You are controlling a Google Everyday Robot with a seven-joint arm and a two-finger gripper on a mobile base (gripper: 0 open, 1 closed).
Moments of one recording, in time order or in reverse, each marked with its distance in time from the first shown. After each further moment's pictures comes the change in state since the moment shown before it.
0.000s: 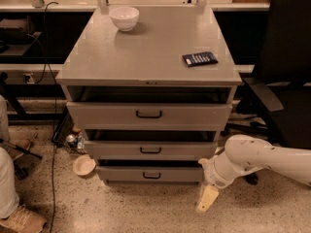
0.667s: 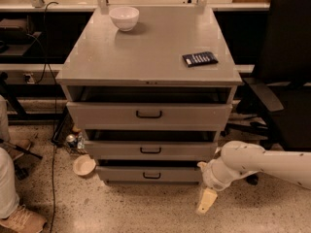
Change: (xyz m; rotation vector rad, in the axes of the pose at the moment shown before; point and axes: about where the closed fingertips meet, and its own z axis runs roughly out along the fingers) arm 0.021 -0.009 0.035 0.004 0.022 -0.031
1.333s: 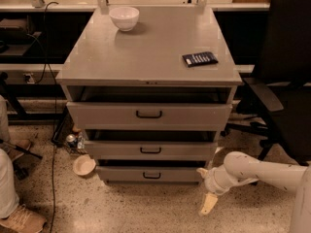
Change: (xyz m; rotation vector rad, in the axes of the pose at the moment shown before) arm 0.053 -0.033 0.089 -0.009 -0.082 -0.084
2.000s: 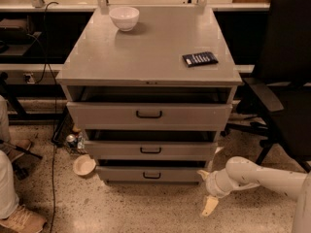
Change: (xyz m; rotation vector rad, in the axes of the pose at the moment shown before) arm 0.013 -0.001 0.016 0.024 -0.025 -0.029
